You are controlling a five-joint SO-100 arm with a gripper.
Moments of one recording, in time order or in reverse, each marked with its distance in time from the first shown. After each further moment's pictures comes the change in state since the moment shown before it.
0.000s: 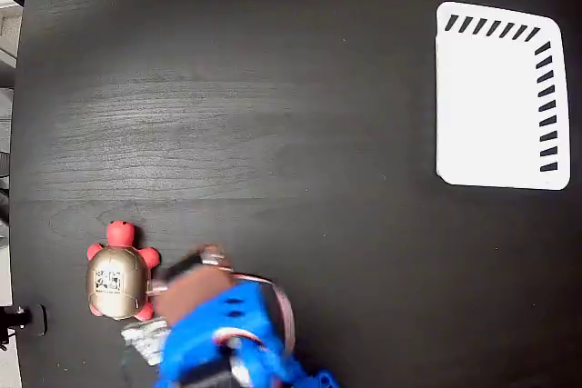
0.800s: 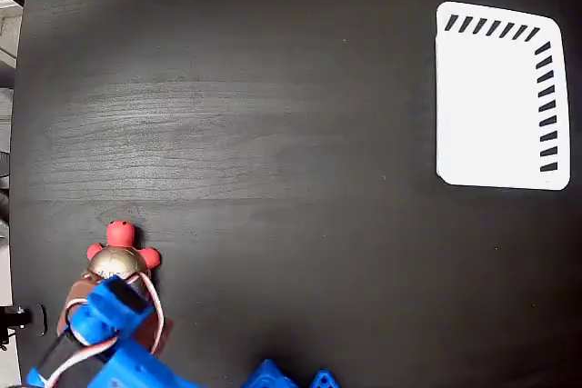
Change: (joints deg) arm -23.5 -26.1 -18.1 11.5 -10.4
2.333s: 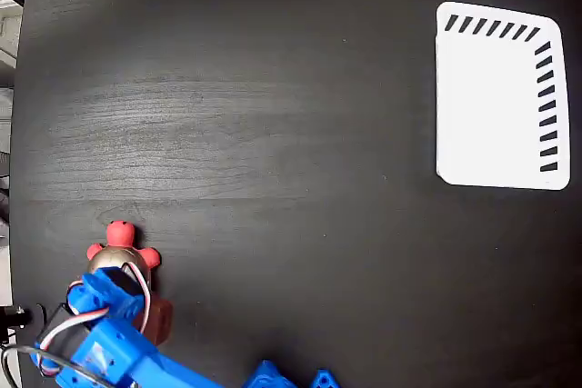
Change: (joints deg) arm -2.0 -7.7 8.8 -10.5 -13.6
